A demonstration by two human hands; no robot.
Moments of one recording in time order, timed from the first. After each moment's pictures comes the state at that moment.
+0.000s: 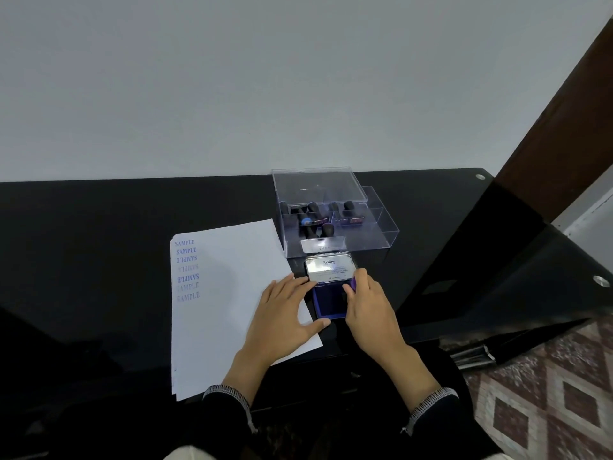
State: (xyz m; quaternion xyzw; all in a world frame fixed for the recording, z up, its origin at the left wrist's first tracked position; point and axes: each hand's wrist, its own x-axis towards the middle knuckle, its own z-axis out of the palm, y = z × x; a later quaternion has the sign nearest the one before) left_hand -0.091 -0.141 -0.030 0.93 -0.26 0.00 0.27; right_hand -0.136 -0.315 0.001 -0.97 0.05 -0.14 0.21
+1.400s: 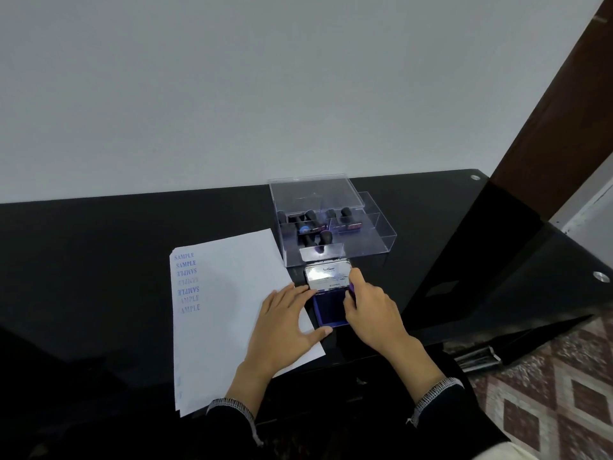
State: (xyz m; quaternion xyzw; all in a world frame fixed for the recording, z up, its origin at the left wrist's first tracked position) left_hand -0.090 -0.141 -0.028 0.93 -0.26 0.00 0.26; right_hand -0.129 -0.319 0.024 -0.98 0.06 -0.05 0.19
